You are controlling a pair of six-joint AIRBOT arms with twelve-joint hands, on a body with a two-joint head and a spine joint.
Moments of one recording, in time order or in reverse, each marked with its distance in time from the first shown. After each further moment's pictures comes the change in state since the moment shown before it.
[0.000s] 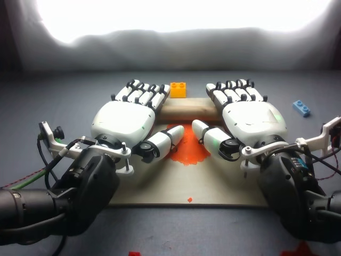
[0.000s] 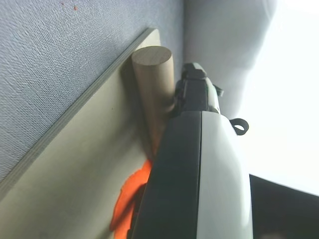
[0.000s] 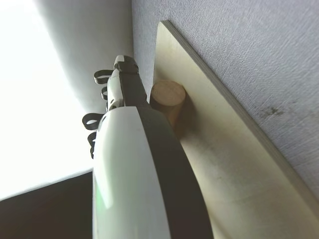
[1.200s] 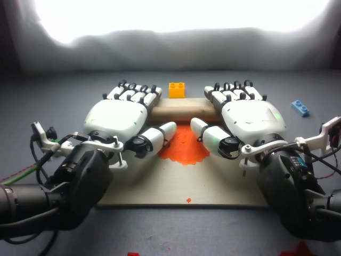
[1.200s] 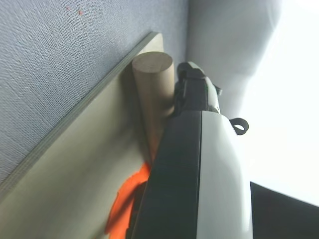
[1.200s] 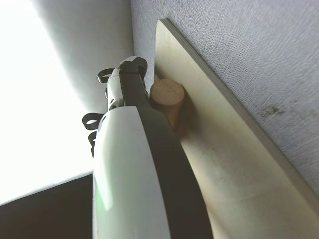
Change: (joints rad) left arm -0.008 0.028 -0.004 -0.028 0.023 -0.045; right arm 0.003 0.000 0.001 -0.006 -0.002 0.026
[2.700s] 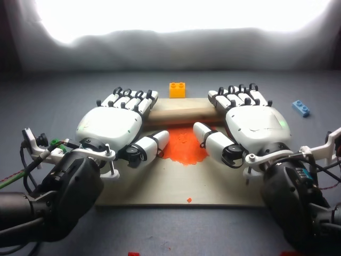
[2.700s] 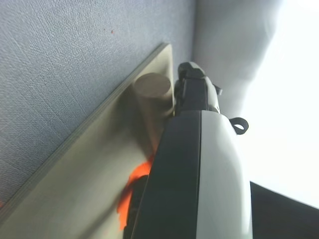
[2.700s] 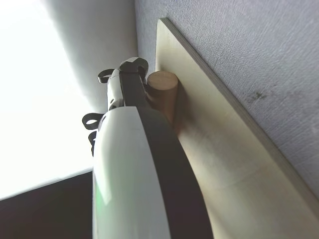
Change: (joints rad) left arm 0.020 0.068 -0.108 -0.004 0.000 0.018; right arm -0.032 0.011 -0.056 -0.005 0.085 -0.005
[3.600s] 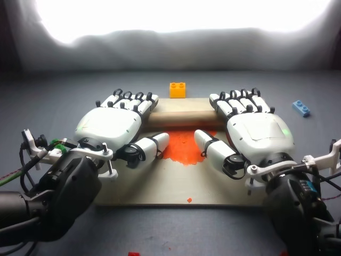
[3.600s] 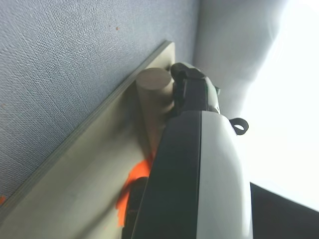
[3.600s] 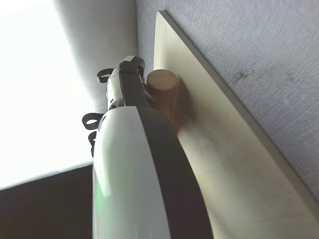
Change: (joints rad) left arm 0.002 0.019 -0.022 0.000 0.022 -0.037; right arm -0.023 0.017 -0.072 -0.003 0.064 -0.039
